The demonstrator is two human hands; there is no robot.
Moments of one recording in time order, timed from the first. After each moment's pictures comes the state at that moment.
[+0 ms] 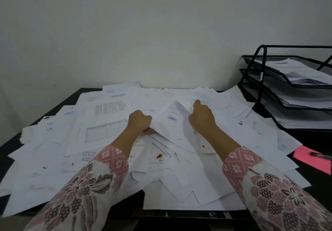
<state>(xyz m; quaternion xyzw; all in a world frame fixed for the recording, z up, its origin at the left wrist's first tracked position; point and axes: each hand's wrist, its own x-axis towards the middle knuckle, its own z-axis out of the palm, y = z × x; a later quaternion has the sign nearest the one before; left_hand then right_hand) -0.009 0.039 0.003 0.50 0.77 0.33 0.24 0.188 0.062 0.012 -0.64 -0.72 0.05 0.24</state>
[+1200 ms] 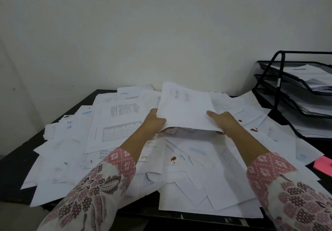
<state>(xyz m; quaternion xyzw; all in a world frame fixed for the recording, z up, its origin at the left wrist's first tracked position) -0.017 0.029 0.004 0.46 0.64 0.45 0.42 0.209 0.072 0.019 -0.67 -0.52 0.39 0.35</state>
